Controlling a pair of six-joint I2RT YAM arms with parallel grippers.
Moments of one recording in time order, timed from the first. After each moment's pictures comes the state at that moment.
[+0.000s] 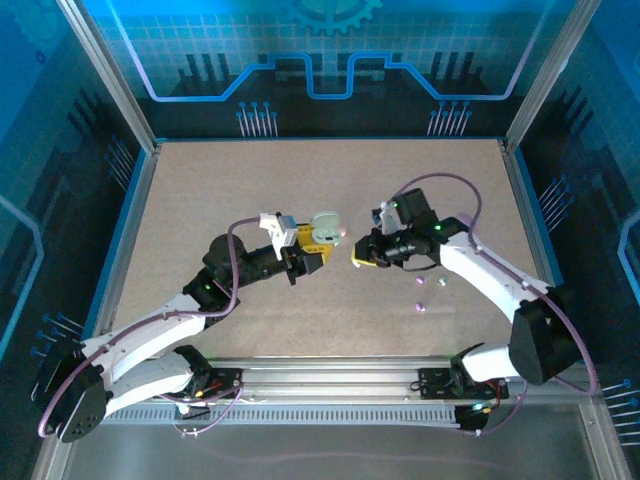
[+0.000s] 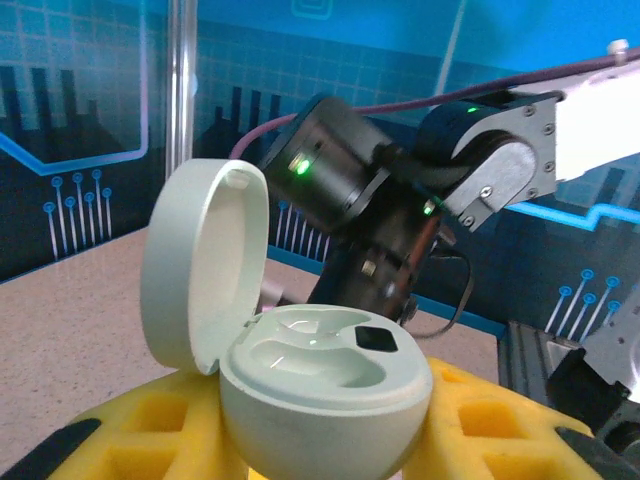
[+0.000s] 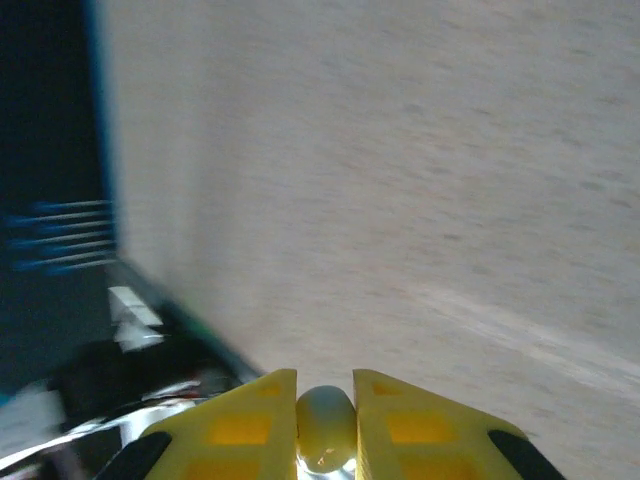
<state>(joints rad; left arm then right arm) -0.66 1.02 0.56 0.53 0.43 -0.19 0.42 1.37 0.98 -0.54 -0.69 0.66</state>
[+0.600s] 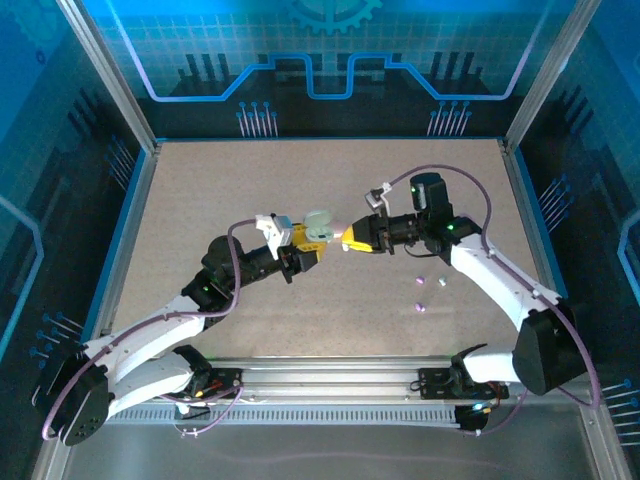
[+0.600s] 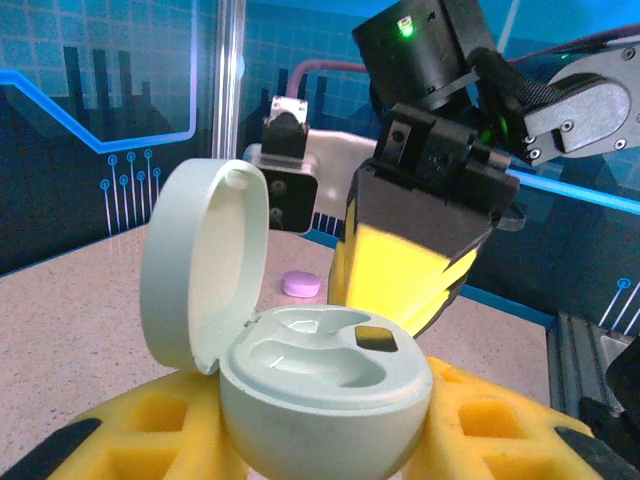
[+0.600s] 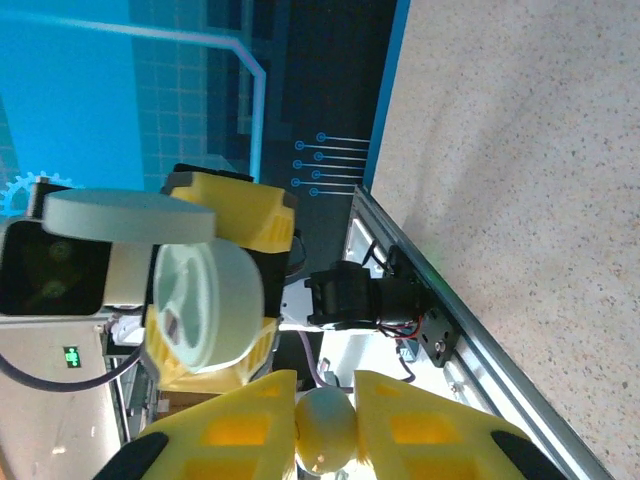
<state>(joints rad) -0.62 1.01 0.52 0.53 0.40 -0.16 0.37 1.32 0.99 -0.26 -1.14 0.85</state>
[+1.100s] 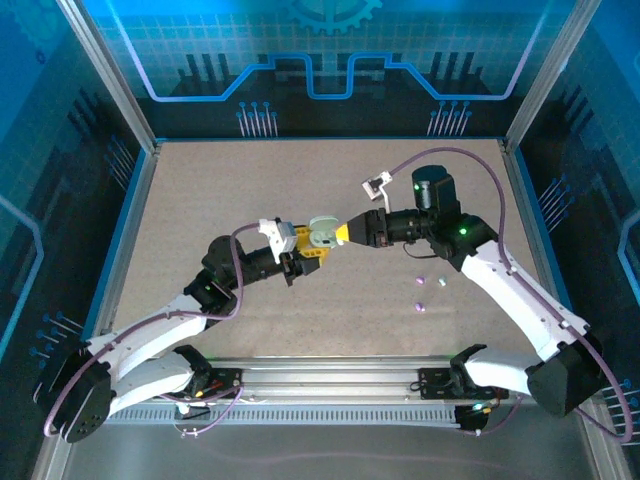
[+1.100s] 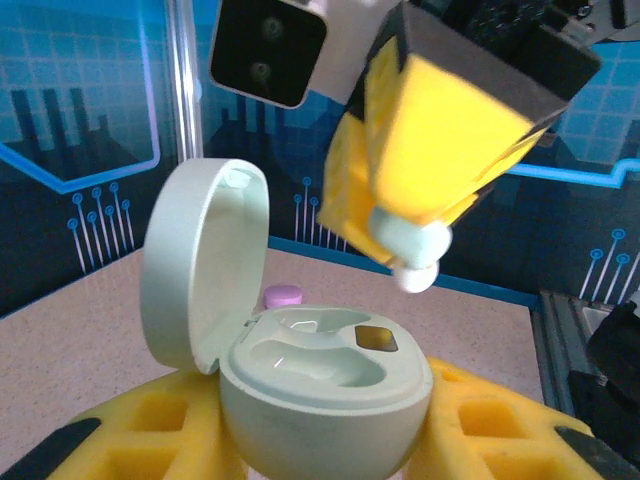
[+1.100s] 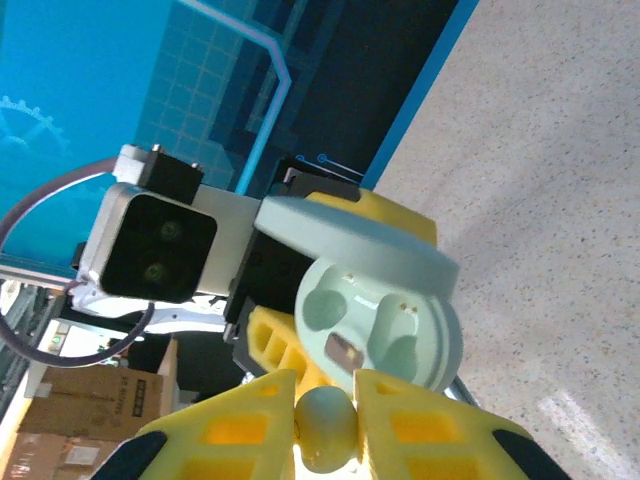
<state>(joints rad) -0.63 1.03 0.52 0.60 0.50 -0.07 0.48 1.21 1.12 -0.39 -0.95 0.67</state>
